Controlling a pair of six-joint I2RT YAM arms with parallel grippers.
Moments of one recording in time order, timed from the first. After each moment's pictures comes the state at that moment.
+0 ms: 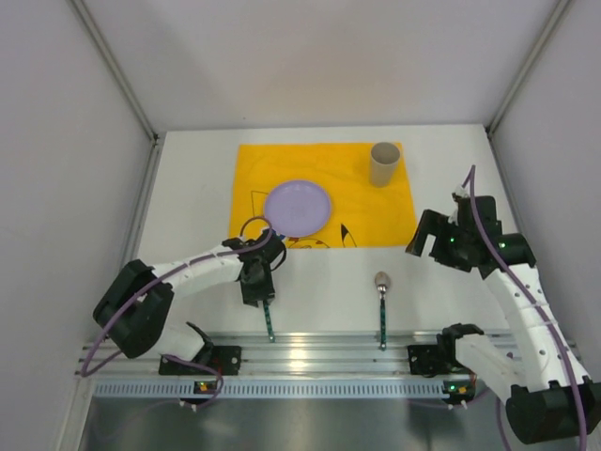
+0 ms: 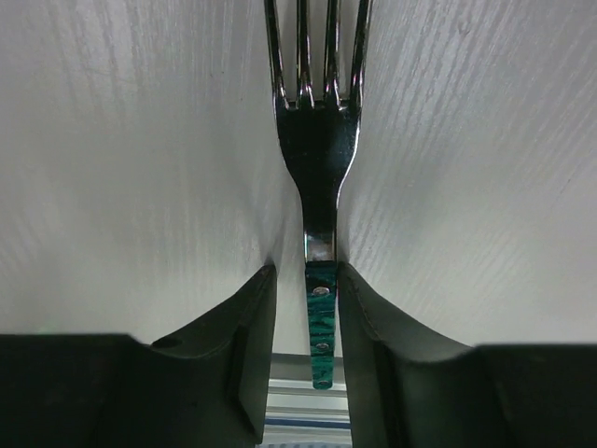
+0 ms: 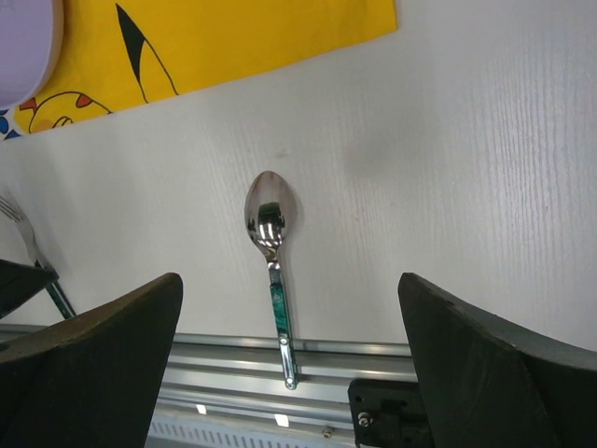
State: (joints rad) left arm -0.71 1.42 0.73 -0.75 -0.09 -0.90; right arm 0.14 0.89 0.92 -0.97 -0.11 0.45
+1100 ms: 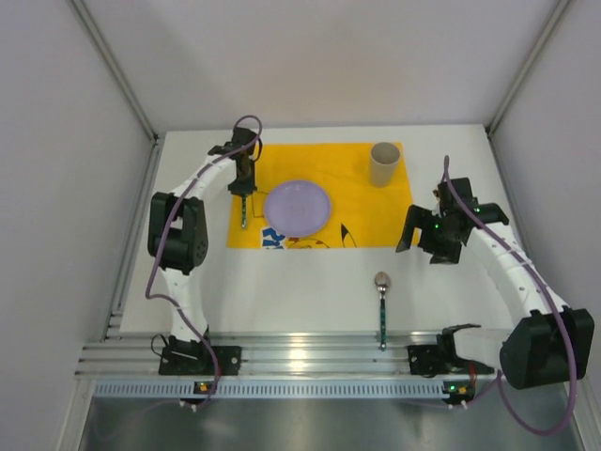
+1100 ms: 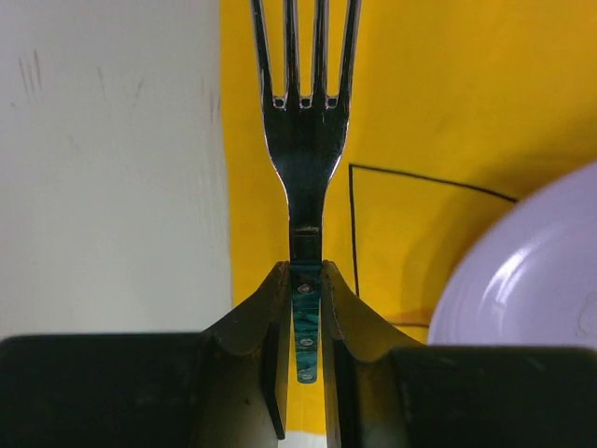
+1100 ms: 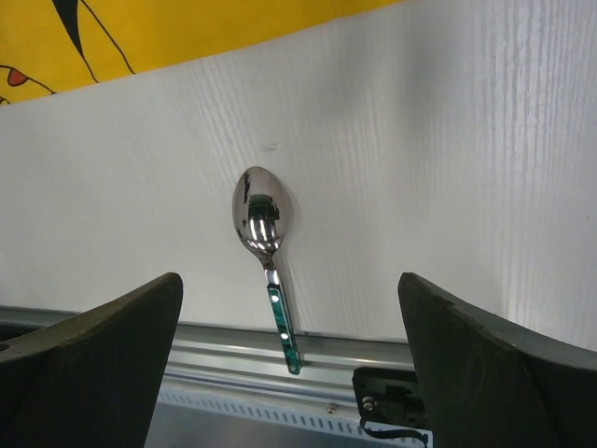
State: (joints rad) left arm -0.24 2.03 1.66 -0.71 -0.23 -0.24; right arm 0.15 1.18 0.98 -0.96 -0.14 0.43
